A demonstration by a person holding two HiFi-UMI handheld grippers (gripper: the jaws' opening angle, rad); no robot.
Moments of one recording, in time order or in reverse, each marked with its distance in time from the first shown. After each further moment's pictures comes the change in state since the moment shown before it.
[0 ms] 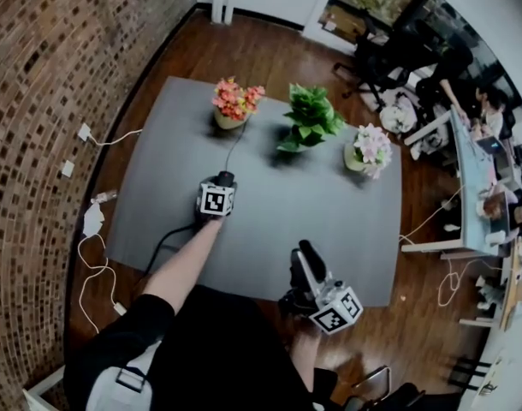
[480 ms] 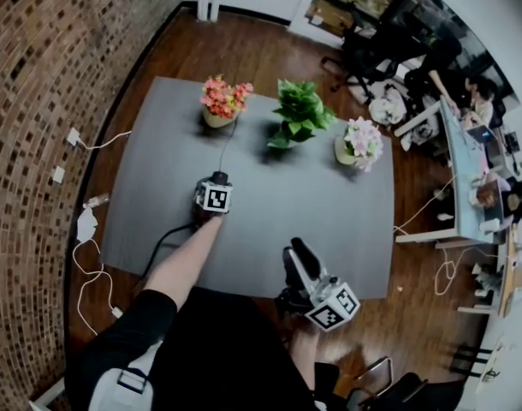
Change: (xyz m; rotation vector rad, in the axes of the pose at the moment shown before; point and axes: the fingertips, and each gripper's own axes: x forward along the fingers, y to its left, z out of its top) left arm 0.029 -0.003 -0.018 0.054 0.093 0.064; right arm 0.004 0.003 -0.005 -0.020 0.031 -0.012
